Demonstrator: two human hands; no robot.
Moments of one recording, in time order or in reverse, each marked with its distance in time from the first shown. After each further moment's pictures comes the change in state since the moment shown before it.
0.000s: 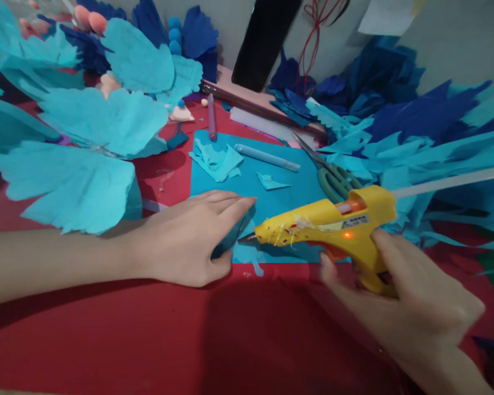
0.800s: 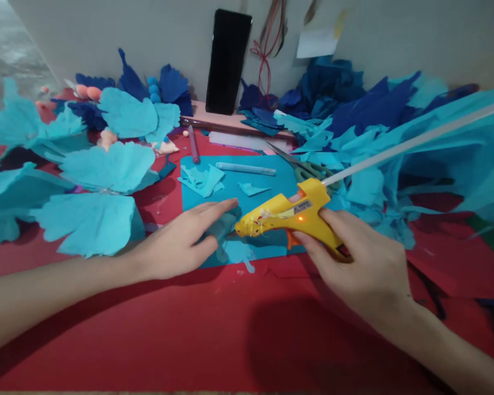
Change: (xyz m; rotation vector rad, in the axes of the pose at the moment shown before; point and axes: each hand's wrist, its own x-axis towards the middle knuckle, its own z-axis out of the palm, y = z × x) left_hand 0.002 0.001 -0.015 -0.217 -0.066 -0.141; right_hand 0.011 -0.003 0.003 0.212 0.058 0.163
